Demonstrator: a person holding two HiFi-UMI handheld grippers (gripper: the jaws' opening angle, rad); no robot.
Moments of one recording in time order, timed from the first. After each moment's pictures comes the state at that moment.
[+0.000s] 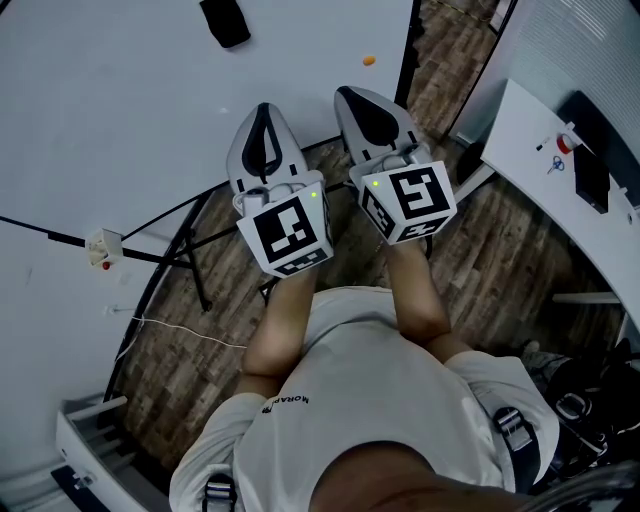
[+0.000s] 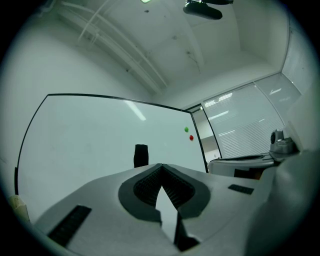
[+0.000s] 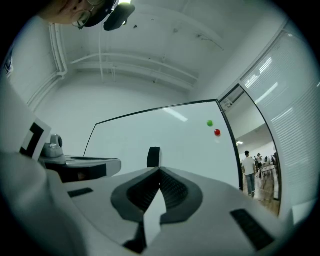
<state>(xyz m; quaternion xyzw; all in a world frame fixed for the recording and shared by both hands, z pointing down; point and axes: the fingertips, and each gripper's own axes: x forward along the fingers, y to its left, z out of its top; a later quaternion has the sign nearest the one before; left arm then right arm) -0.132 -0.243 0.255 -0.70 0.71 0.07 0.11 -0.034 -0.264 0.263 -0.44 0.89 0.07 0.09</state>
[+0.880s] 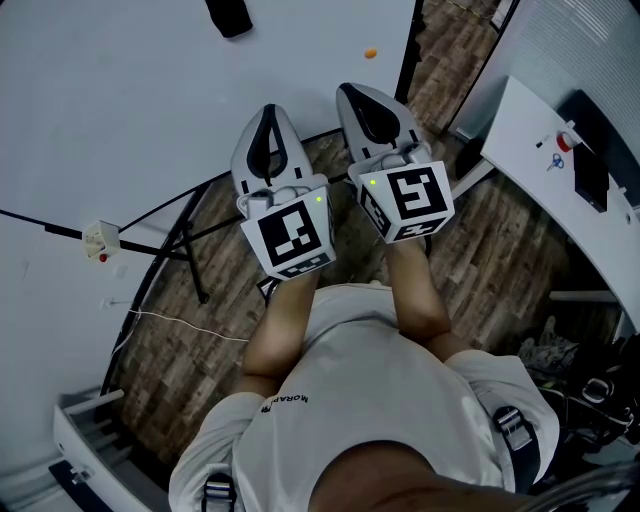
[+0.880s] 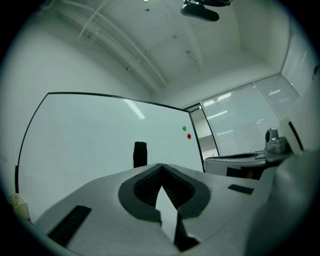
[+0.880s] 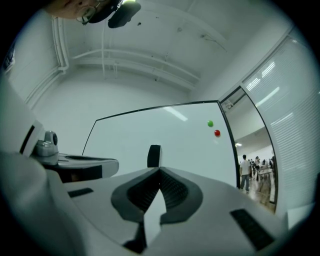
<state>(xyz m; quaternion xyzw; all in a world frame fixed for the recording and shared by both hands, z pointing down) -0.127 -0.232 0.266 -0.70 0.70 0.06 0.11 -0.036 -0.258 0.268 -0.46 0.88 0.09 0.07</state>
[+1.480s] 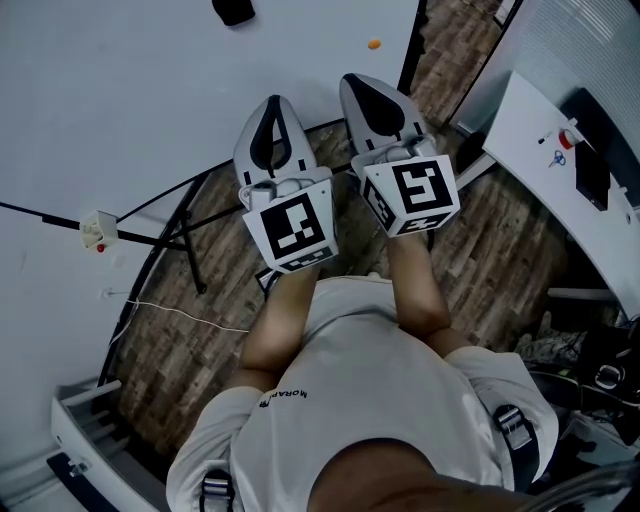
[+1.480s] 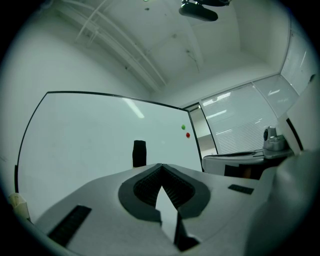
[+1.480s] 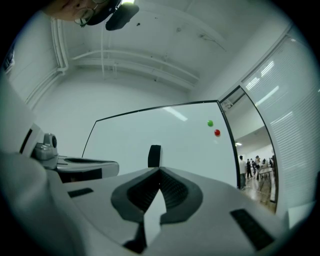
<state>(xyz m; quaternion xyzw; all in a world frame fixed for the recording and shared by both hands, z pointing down) -0.125 -0.231 0.271 -0.71 0.70 0.06 0.10 -0.036 -0.257 0.270 -0.45 0.88 0.08 0.08</state>
